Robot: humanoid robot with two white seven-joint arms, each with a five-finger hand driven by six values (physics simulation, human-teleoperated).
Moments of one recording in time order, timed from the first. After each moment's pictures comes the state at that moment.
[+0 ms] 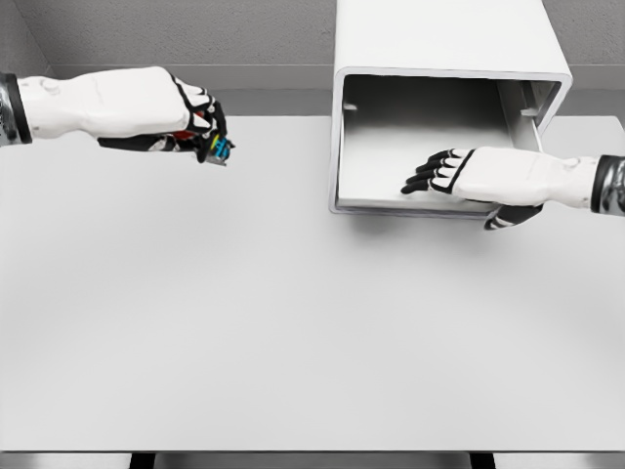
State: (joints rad) left arm -0.92 0.85 -0.68 -1.60 -0.19 -0.62 -0.61; right arm -0.67 -0.90 0.62 -1.58 0.28 -0.61 0.61
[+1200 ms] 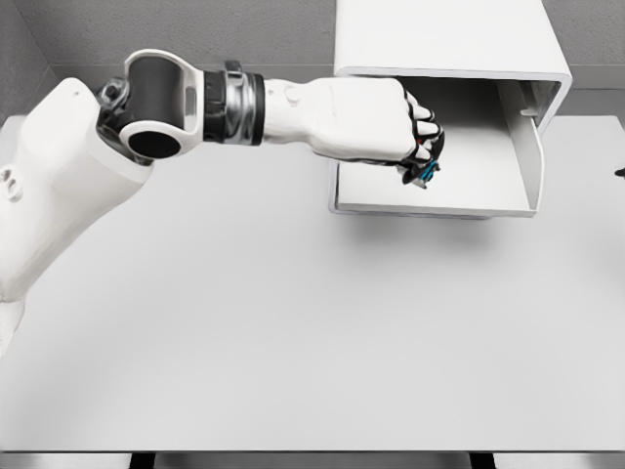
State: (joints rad) left arm -1.06 0.33 -0.80 -1.55 -0.47 -0.61 -0.61; right arm 0.04 -1.06 -0.14 -1.38 -0.15 -0.61 0.61
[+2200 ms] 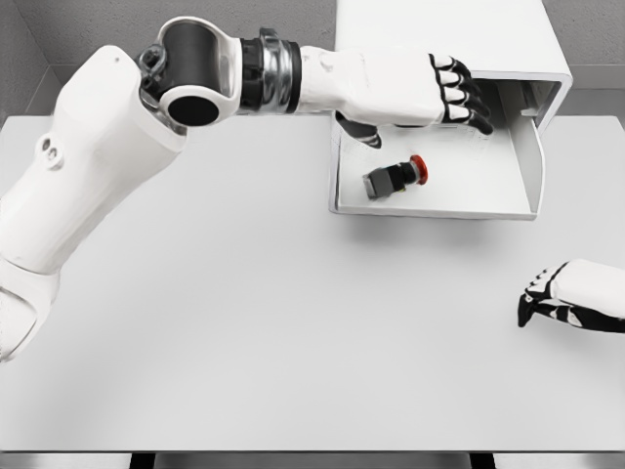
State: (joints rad) left arm -1.15 0.21 -0.80 -1.37 -0.51 -0.61 -0.61; right arm 0.16 -1.06 0.02 -1.74 0.05 -0.61 0.61
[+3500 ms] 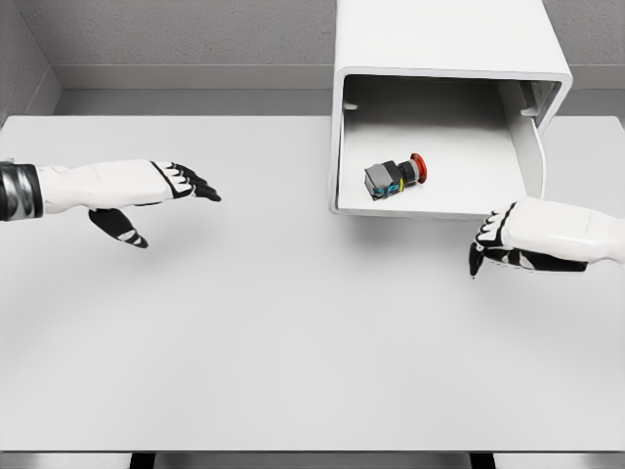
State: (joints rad) left arm -0.71 0.87 -0.71 -1.43 -0.18 -0.61 -0.61; right arm -0.29 -1.03 0.33 -1.75 0.05 -0.61 0.61
